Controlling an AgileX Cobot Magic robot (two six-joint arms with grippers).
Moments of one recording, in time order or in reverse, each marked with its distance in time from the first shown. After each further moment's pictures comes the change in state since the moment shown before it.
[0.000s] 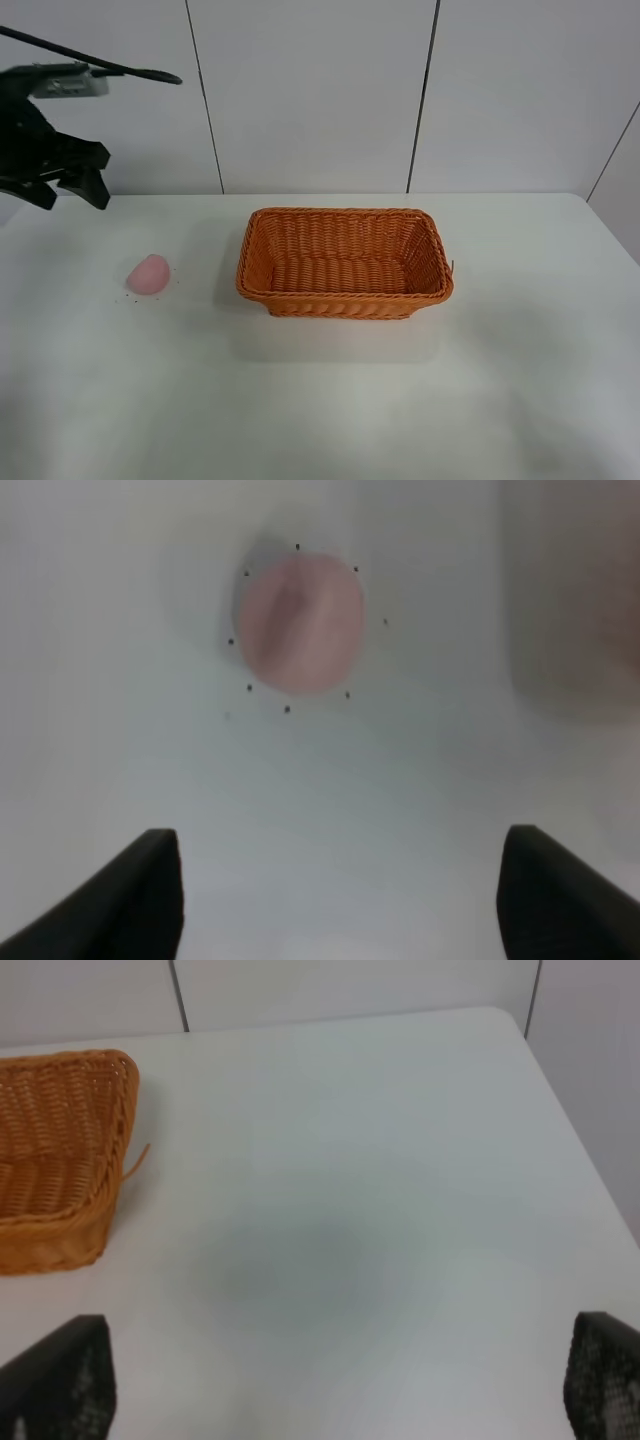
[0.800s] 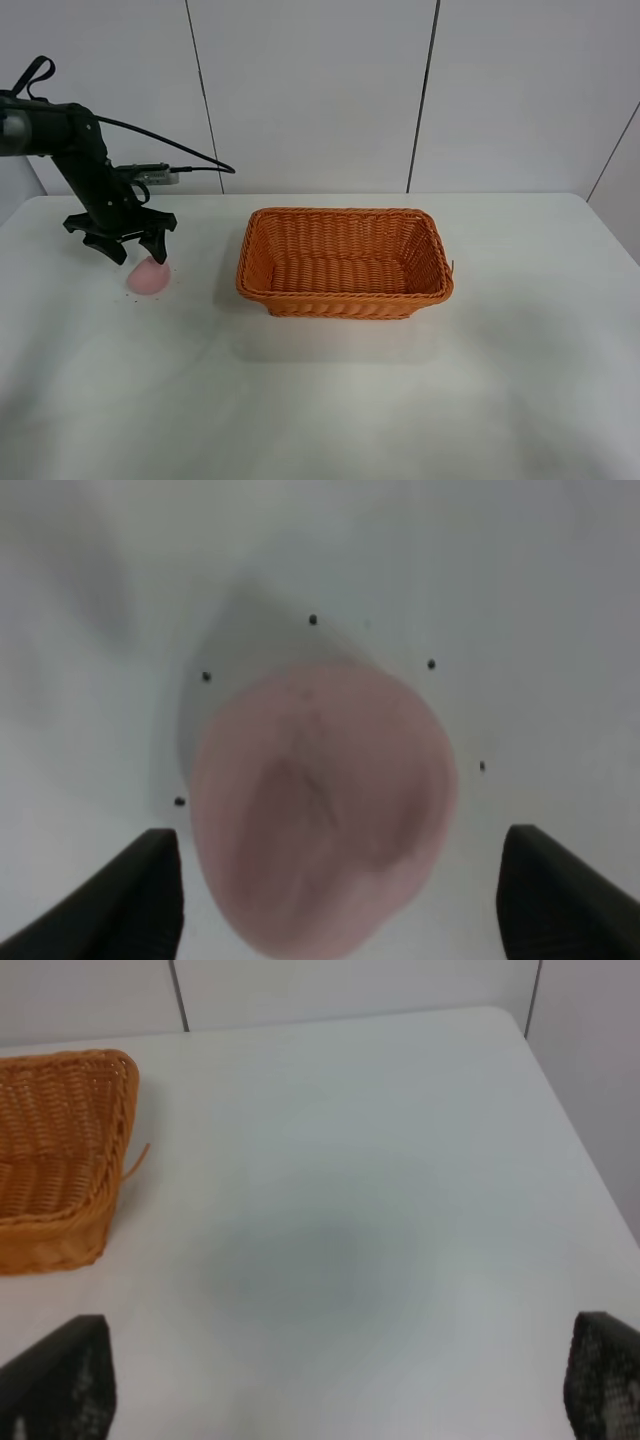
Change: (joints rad) left arm 0.000 0.544 -0.236 -0.004 -0.073 0.000; right arm 0.000 0.000 0.000 0.000 0.000 0.000
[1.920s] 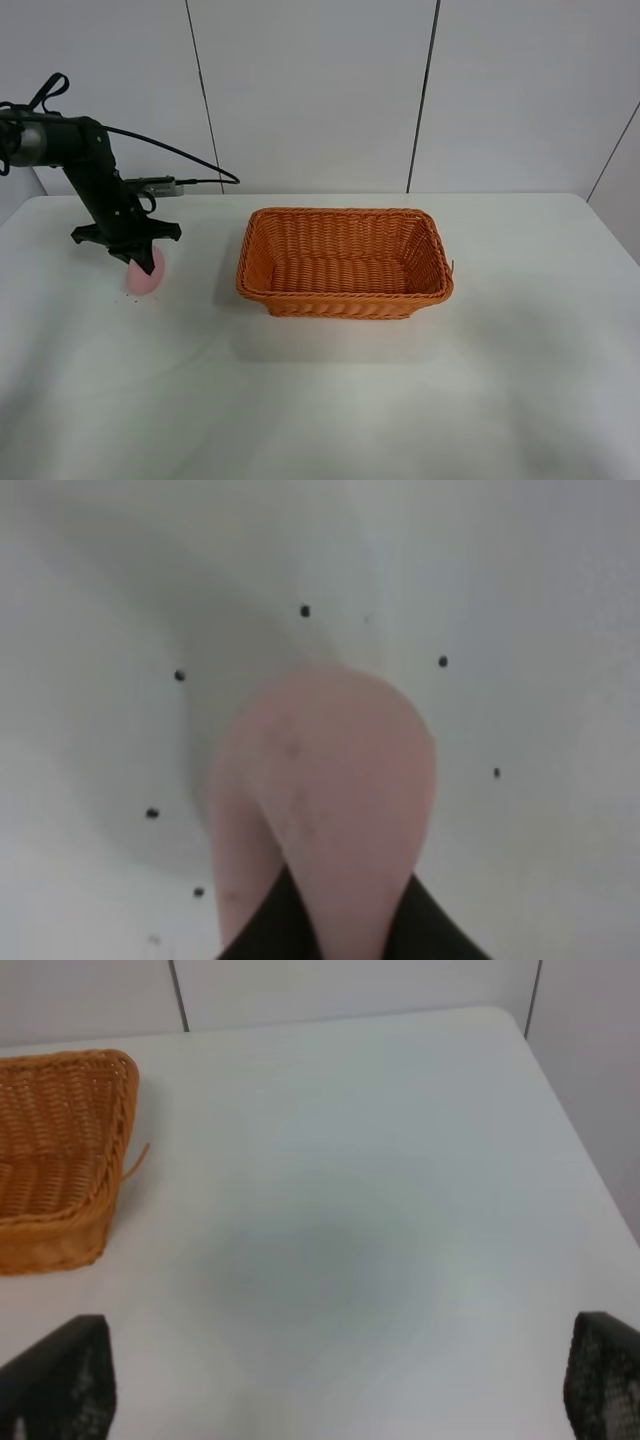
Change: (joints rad) left arm 0.000 0.063 -0.034 -0.015 0.039 0.003; right arm 0.000 0.000 0.000 0.000 0.000 0.000
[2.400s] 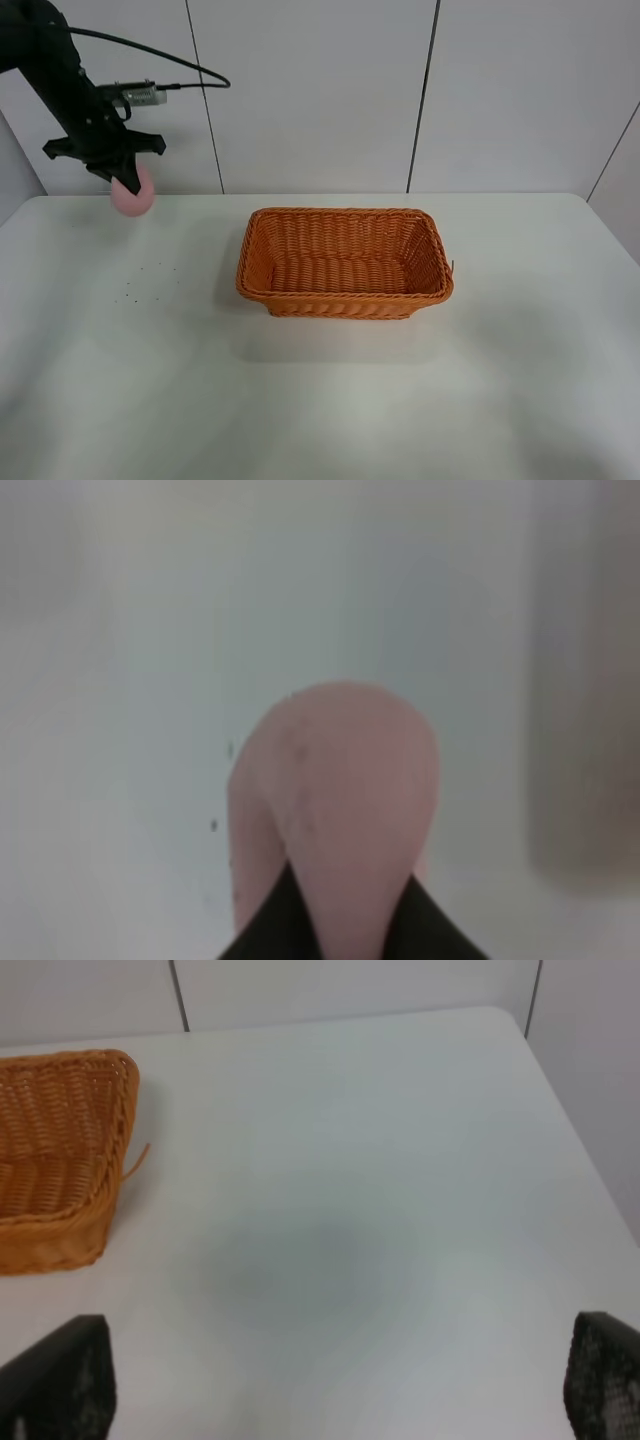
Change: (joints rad) left arm -0.005 -0.087 -0.365 0.003 0.264 -0.016; right arm 0.000 0.000 0.000 0.000 0.000 0.000
